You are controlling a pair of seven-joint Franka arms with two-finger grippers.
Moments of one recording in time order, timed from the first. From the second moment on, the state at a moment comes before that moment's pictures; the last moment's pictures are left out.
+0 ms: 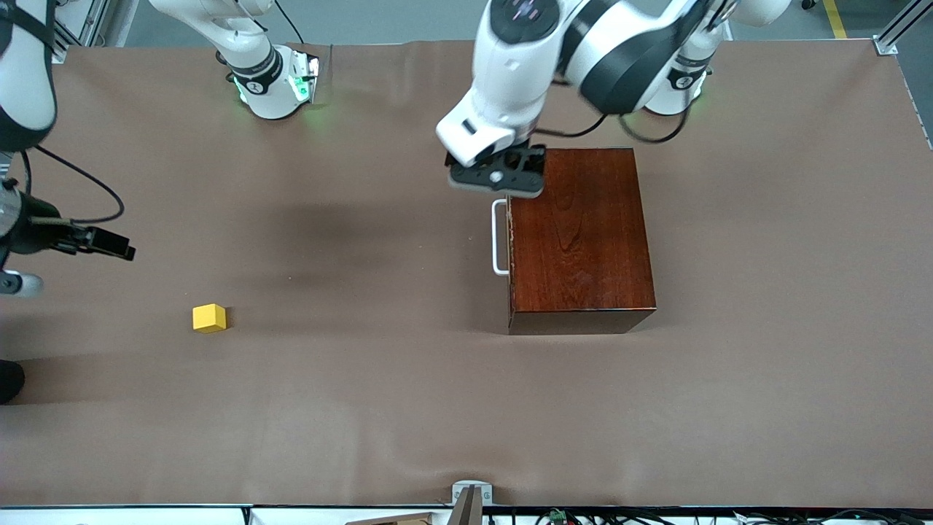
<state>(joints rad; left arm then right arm) -0.65 0.41 -0.19 -1.34 0.01 1.72 -0.68 -0.02 0.23 -0.05 -1.50 0.02 1.63 0.05</state>
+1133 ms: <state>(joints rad) -0.71 0.67 -0.18 -1.32 0.15 1.88 -0.78 -0.01 0.40 -0.05 -1.67 0.02 1.92 -0.01</state>
